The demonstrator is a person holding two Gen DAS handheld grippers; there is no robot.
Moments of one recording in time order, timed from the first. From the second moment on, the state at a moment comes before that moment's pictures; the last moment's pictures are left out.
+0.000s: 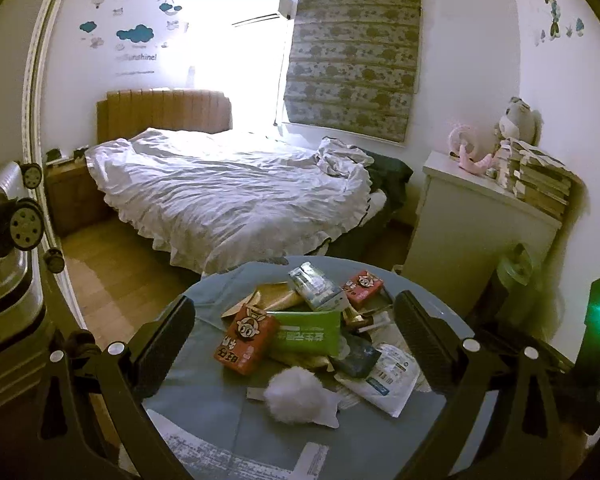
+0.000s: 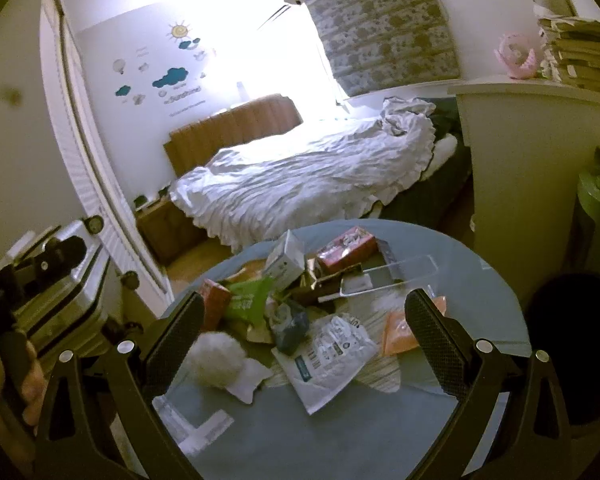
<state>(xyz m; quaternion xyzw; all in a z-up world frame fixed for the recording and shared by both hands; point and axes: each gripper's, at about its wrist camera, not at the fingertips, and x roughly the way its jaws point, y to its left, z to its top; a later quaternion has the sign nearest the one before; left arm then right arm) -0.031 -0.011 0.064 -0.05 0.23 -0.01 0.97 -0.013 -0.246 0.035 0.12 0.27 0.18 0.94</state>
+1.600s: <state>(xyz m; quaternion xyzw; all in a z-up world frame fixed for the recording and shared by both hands) -0.009 0.000 0.044 -0.07 0.28 -0.01 0.96 -0.003 -0.232 0.022 0.09 0.30 0.18 0.93</state>
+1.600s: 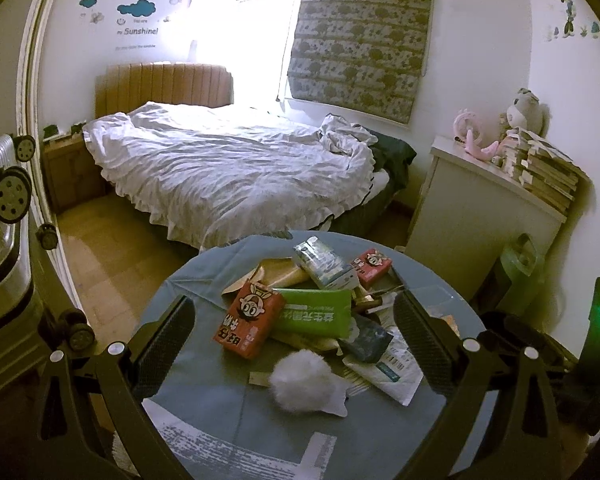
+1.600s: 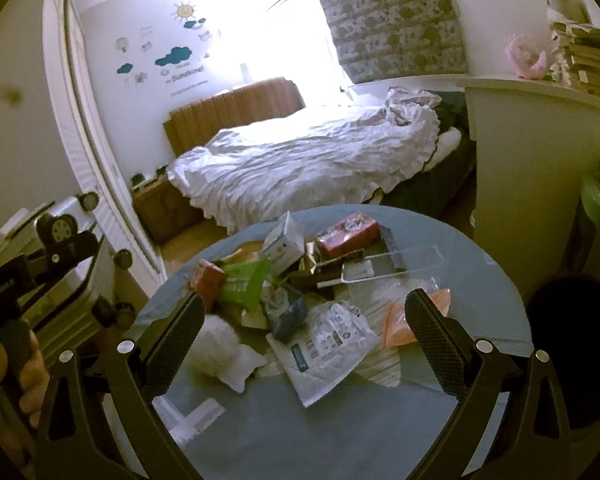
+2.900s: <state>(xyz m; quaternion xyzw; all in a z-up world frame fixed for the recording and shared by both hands) 0.091 0.063 -0.073 -0.07 0.41 -0.06 0.91 0.207 -0.102 0.008 -0.05 0.42 0.26 0.87</state>
